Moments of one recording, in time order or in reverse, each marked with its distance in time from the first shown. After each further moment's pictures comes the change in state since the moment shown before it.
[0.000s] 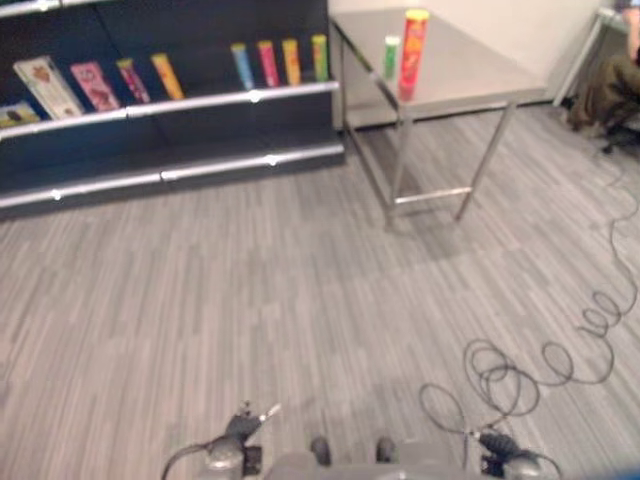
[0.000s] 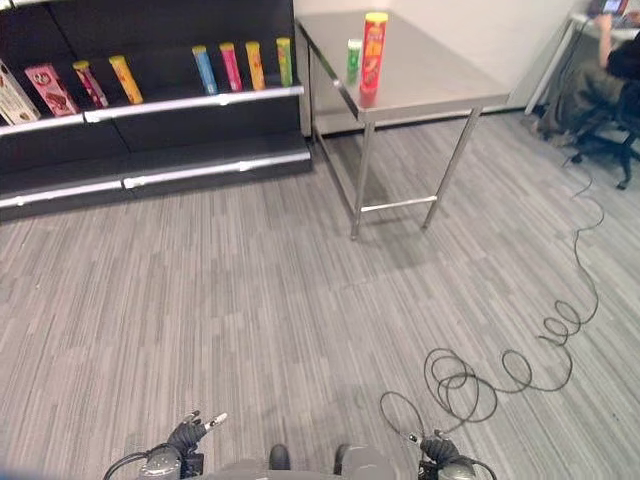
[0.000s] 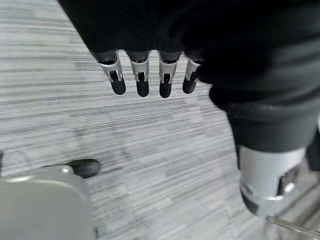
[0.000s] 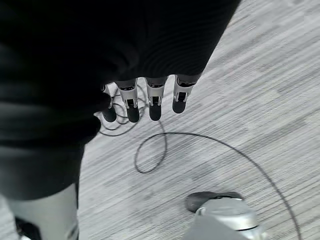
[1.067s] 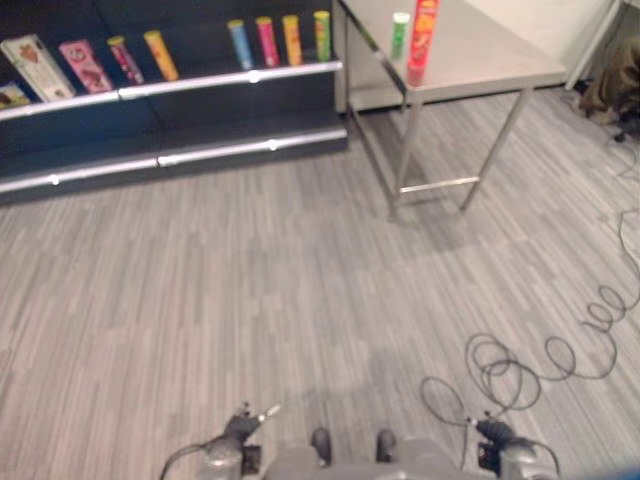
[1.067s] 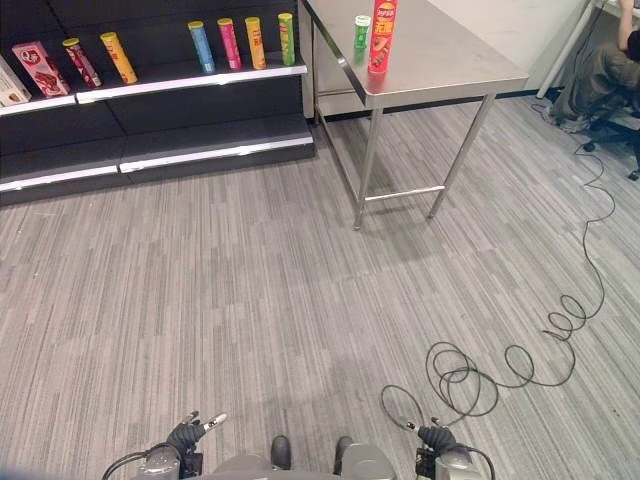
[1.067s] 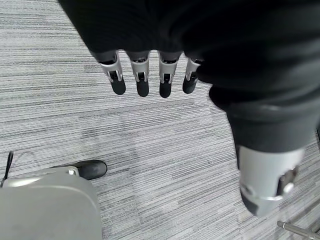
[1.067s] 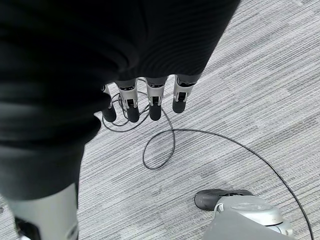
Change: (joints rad) left arm -0.016 0.004 0.000 0.031 0.002 0.000 -0.006; right arm -0.037 0.000 -0.002 -0.007 -0.002 -0.001 -0.001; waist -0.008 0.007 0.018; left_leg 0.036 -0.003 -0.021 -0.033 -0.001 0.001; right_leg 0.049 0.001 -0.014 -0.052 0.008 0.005
